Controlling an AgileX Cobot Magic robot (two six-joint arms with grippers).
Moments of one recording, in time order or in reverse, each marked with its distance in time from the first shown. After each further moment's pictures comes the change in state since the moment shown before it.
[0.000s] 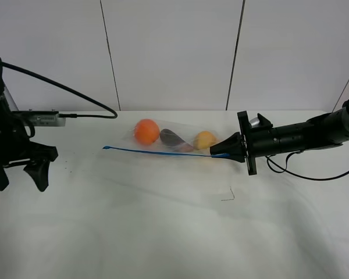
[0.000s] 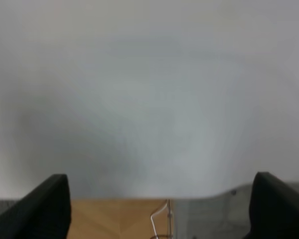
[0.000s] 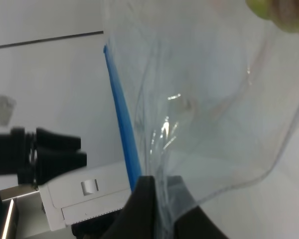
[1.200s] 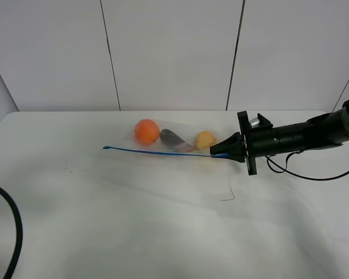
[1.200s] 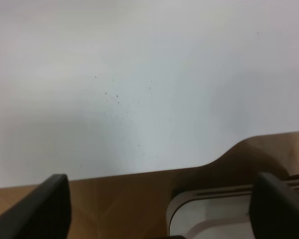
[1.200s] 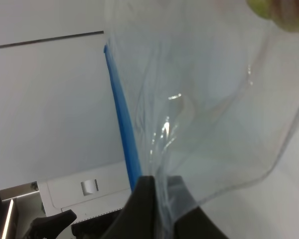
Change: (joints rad) left arm 0.000 -1.070 0.580 -0.032 -0.119 0.088; right arm 0.000 0.000 0.000 0.000 0.000 0.000
